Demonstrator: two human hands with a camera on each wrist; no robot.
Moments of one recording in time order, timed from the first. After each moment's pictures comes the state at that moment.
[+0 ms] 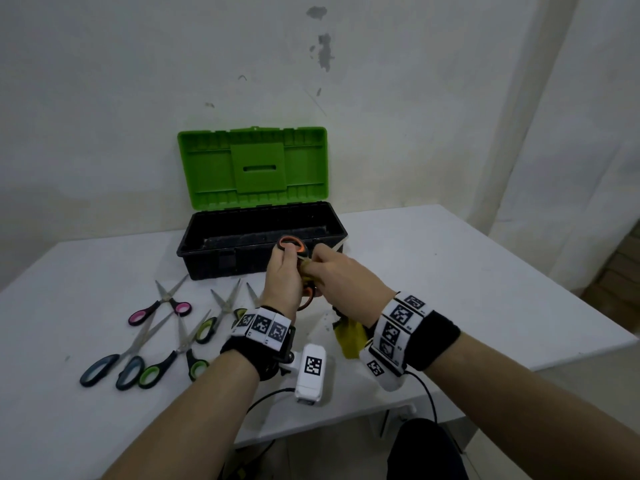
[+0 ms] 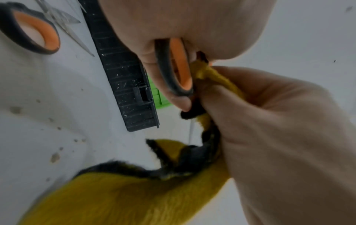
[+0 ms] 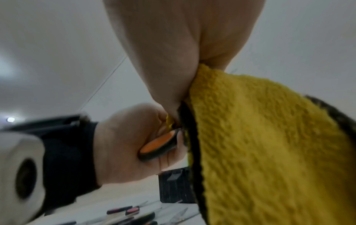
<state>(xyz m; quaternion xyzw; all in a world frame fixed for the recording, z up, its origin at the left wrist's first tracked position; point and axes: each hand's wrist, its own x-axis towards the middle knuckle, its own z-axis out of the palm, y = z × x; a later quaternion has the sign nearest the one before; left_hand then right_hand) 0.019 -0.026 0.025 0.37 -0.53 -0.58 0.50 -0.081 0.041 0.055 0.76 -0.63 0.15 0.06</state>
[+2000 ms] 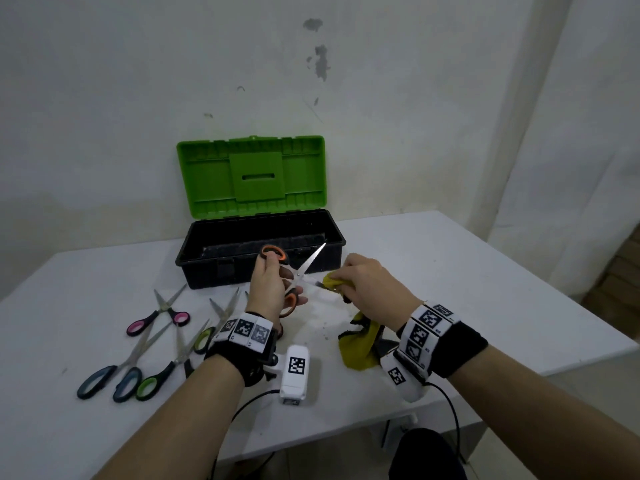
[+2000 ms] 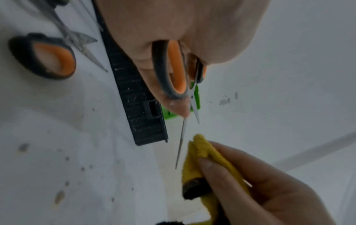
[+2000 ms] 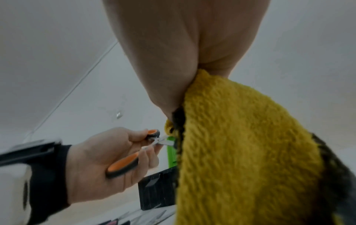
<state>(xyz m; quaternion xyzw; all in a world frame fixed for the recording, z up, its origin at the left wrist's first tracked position) 0.031 -0.047 0.021 0.41 -0.49 -0.60 0.48 -0.125 0.047 0.044 0.71 -0.66 0.23 0.01</state>
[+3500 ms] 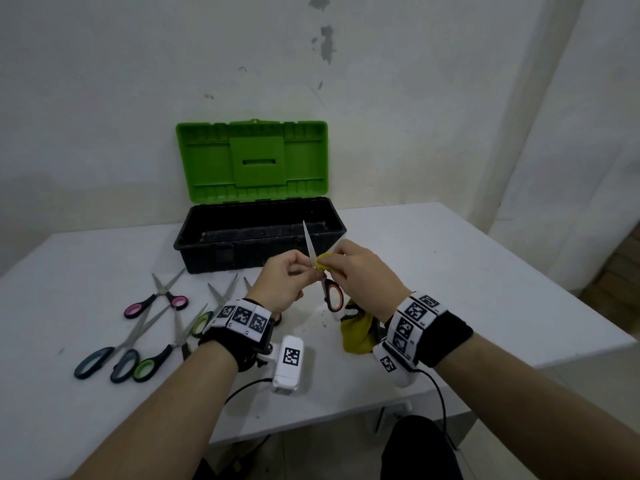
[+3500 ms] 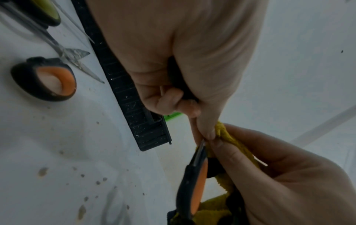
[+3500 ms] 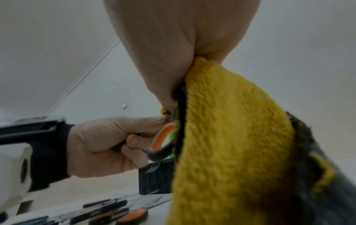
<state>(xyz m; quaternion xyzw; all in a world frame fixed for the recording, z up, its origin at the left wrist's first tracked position) 0.034 -0.048 0.008 0.32 -0.68 -0.54 0.37 -0.117 0.038 0.032 0.75 -0.60 0.27 0.11</state>
